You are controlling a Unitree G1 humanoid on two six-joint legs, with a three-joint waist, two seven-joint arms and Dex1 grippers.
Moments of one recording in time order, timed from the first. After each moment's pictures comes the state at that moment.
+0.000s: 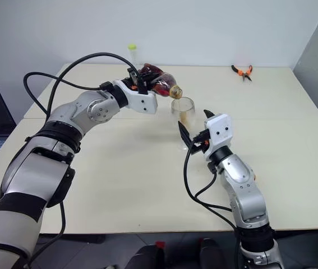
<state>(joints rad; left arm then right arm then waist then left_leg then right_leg) -1.28 0.54 -0.45 1.13 0.75 -0.75 -0.02 -0.32 -0.14 0.11 -0.38 0.14 0.36 0.26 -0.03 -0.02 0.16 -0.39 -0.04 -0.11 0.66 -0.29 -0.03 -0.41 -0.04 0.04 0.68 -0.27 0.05</state>
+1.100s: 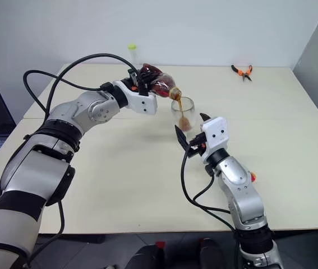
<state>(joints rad) -1.31 0.54 -0.50 1.17 0.78 -0.74 0.04 -0.30 -0.15 0.14 -0.38 0.14 0.37 0.26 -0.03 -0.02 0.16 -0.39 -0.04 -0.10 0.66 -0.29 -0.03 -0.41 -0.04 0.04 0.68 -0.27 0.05</state>
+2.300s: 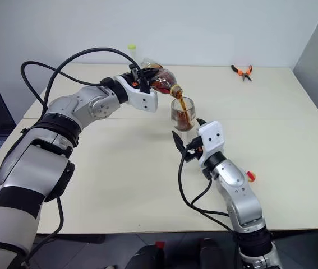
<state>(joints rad) -1.36 0.54 -0.54 1.20 0.81 -0.73 0.08 -0.29 -0.14 0.17 -0.38 0.14 0.39 0.26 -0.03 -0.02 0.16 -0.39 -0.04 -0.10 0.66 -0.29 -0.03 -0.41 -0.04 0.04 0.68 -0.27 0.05</state>
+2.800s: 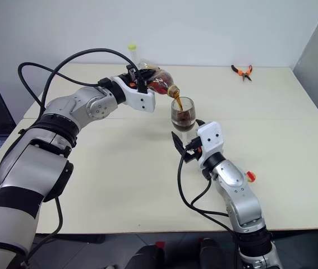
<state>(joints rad) -1.36 0.55 -0.54 1.22 0.81 -0.73 0.08 -0.29 -0.14 0.18 -0.38 0.14 0.40 0.26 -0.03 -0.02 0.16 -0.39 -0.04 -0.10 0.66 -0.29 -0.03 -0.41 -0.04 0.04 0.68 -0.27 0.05</state>
